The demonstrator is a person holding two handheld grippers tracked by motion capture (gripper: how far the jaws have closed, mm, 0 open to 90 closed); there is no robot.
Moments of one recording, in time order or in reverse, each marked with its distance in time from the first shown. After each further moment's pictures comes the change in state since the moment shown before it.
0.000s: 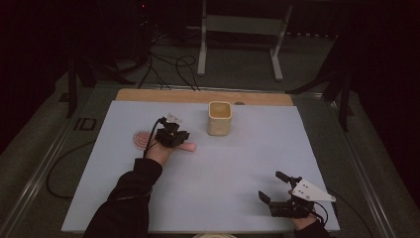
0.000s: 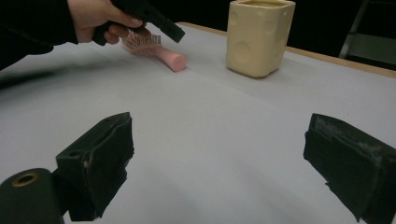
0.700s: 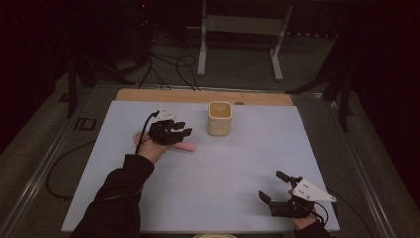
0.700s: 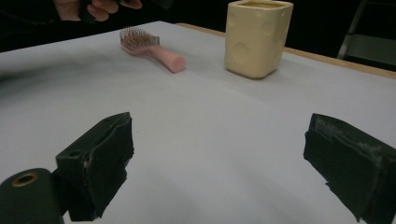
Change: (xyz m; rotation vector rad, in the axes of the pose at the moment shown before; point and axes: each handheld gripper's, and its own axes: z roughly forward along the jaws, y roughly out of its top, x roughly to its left) left arm -0.005 0.015 -0.045 -0.170 -0.097 0.115; right arm 0.000 0.000 0.000 -0.005 -0.003 -0.001
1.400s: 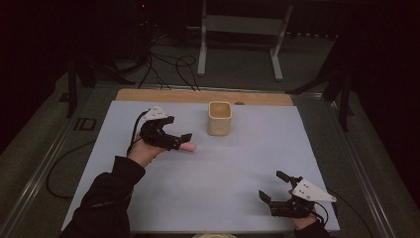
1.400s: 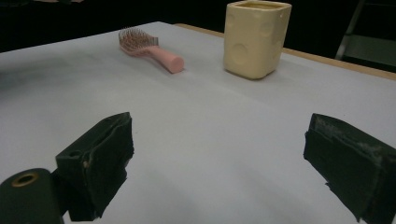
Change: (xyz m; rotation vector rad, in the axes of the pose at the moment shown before) left arm -0.010 0.014 -0.040 -0.082 -0.082 0.001; right arm 0.000 0.001 0.000 0.001 -0.007 0.000
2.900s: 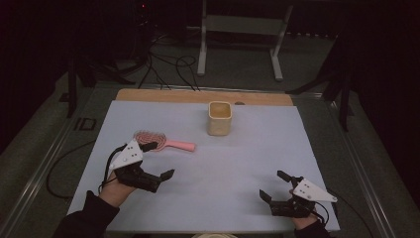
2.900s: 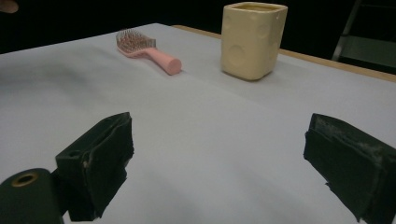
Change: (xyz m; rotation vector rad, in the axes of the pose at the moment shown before) left arm -0.052 -0.055 -0.082 -0.103 -0.029 0.166; right arm 0.000 0.001 -0.001 -0.007 -0.010 0.004
